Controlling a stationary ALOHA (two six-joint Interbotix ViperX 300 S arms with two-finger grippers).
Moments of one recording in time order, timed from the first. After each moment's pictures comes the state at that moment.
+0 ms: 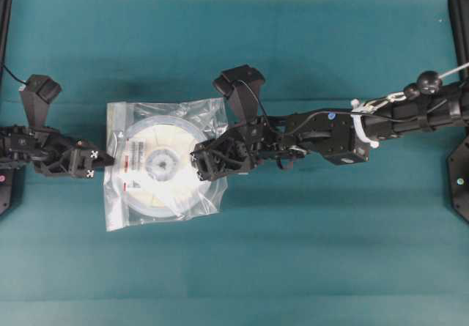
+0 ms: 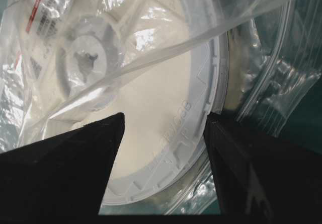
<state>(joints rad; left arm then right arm) 0.16 -0.19 1.37 0.01 -0.43 -1.09 -0.08 0.37 0.40 0.12 0.01 0.91</state>
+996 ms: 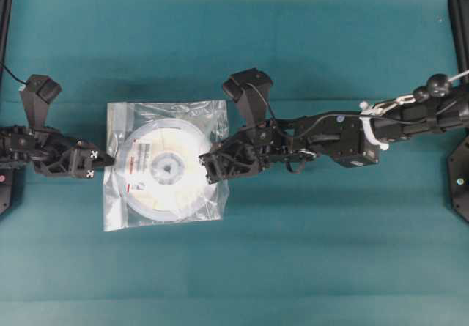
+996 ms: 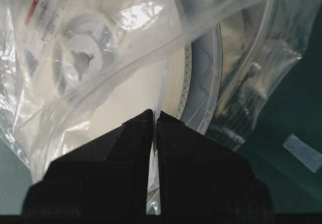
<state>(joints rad) 0.16 -0.19 1.37 0.01 -0.42 -1.09 -0.08 0.34 0.46 0.12 -0.01 0.91</state>
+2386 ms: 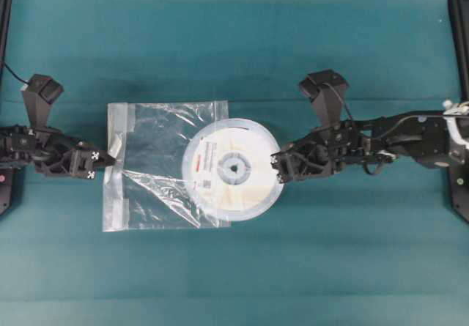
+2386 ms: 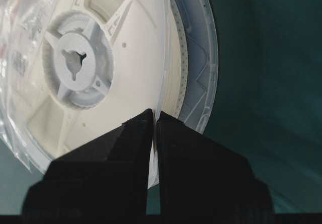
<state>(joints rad) 0.16 -0.19 1.36 0.01 -0.41 -1.07 -0.08 0.06 0.85 0.13 -0.04 0.98</state>
